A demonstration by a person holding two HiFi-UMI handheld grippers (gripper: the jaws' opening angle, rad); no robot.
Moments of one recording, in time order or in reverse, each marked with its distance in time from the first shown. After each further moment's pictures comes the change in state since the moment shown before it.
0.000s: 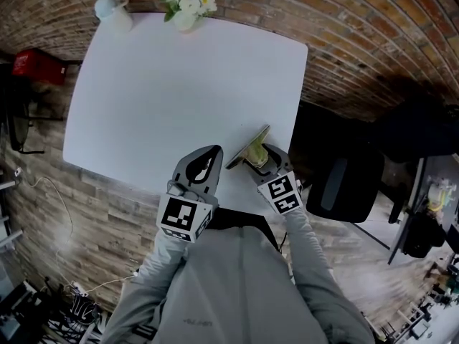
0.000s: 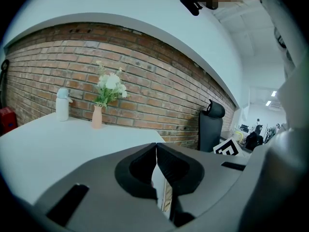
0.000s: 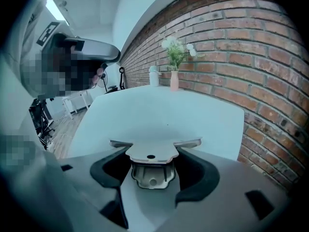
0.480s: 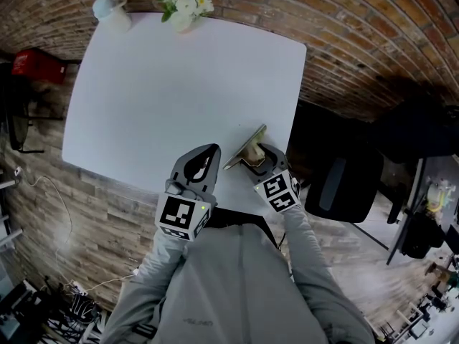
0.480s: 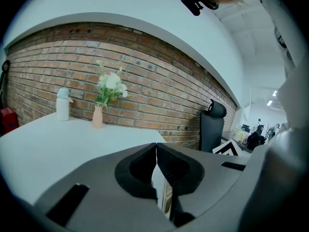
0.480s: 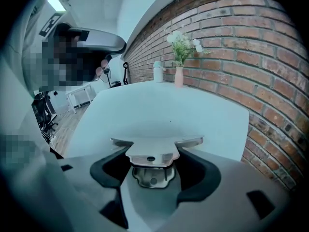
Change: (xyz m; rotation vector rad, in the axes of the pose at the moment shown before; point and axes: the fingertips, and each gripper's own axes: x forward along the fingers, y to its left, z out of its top) left arm 0.004 0.001 0.000 -0.002 0.004 0.013; right arm 0.007 0.003 -0.007 -0.049 0.046 0.027
